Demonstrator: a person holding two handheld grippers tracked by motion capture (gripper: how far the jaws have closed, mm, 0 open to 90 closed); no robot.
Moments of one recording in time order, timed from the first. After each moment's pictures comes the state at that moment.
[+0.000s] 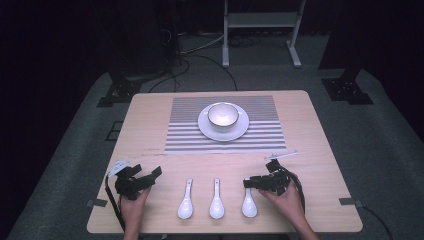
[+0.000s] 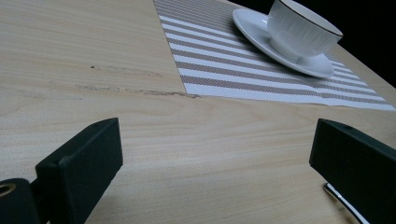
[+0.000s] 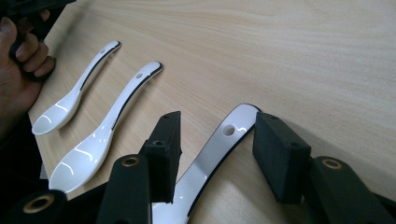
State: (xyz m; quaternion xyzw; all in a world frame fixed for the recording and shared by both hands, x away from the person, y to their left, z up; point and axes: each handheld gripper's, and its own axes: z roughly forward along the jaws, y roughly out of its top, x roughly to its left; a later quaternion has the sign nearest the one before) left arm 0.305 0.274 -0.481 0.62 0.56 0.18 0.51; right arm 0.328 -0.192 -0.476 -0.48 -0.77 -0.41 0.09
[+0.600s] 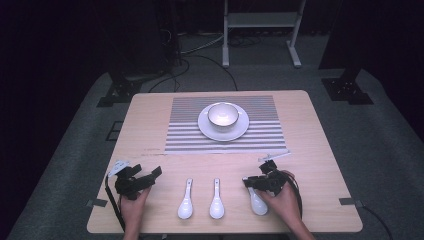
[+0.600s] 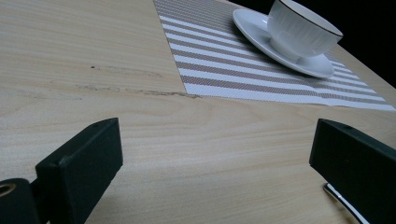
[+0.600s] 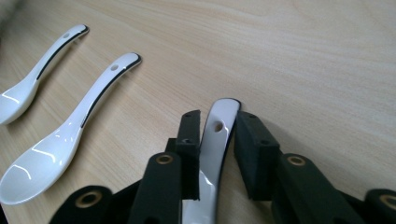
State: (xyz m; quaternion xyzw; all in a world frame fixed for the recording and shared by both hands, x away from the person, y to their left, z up) left arm 0.305 0.274 -0.481 0.62 0.56 0.18 0.51; right arm 0.323 -0.176 -0.469 -0.48 -0.80 -0.36 0.02
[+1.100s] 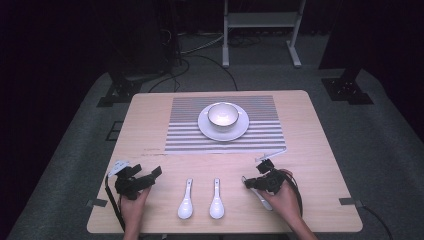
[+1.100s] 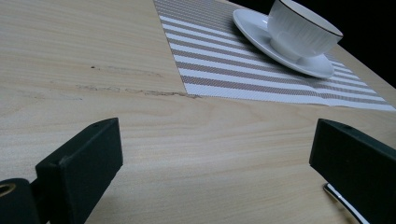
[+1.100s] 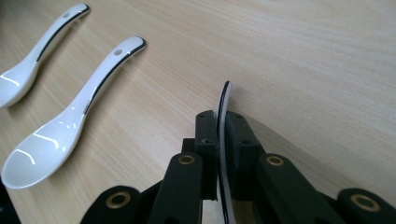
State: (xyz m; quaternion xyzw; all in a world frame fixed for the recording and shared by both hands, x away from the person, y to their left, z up) left arm 0.306 0.274 -0.481 0.62 0.56 0.18 0.51; right arm 0.327 -0.171 -0.466 -0.47 -0.82 -0.33 0.03
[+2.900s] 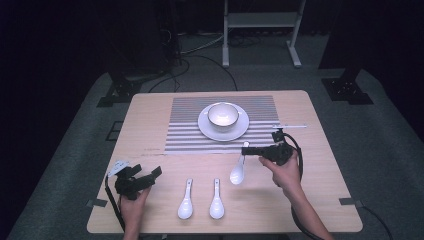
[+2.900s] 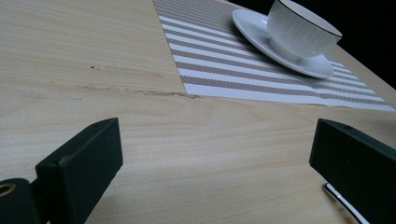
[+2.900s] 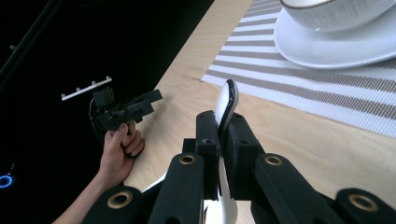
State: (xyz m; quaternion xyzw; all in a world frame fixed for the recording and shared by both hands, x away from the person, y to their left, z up) left arm 0.305 0.274 -0.481 0.62 0.56 0.18 0.52; right arm 0.375 -0.196 -0.406 -0.46 -0.69 -0.53 0.15
